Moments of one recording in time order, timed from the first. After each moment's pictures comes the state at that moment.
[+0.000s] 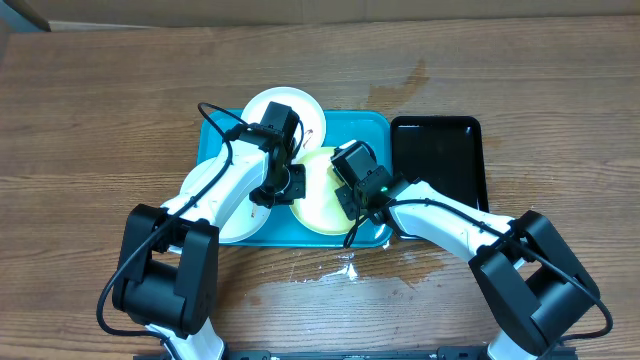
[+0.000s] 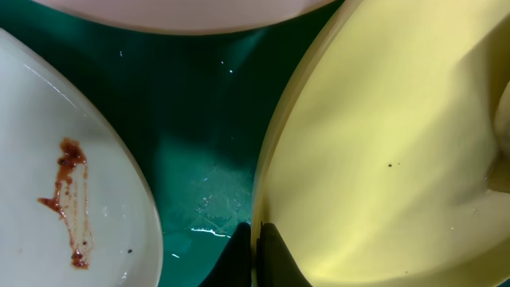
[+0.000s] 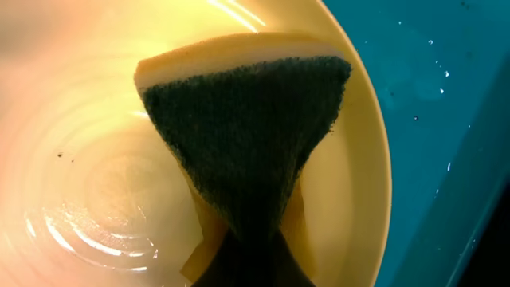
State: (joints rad) left arm -0.34 1.85 1.24 -0.88 0.12 -0.36; right arm 0.67 1.84 1.05 -0.33 0.14 0.17
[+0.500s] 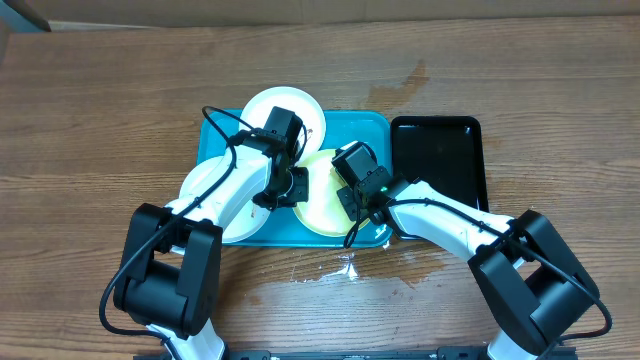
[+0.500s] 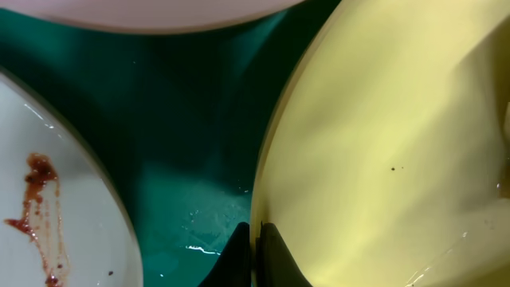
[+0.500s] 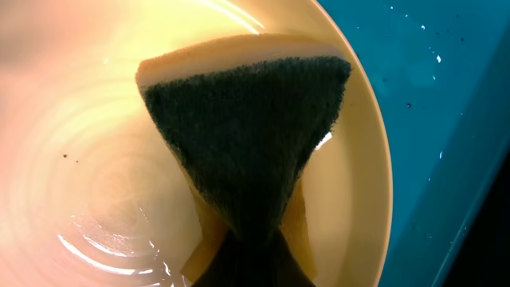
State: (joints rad) left arm -0.35 1.85 1.19 -0.80 0.12 -0.36; right arm 0.67 1.84 1.05 -0.36 0.16 0.17
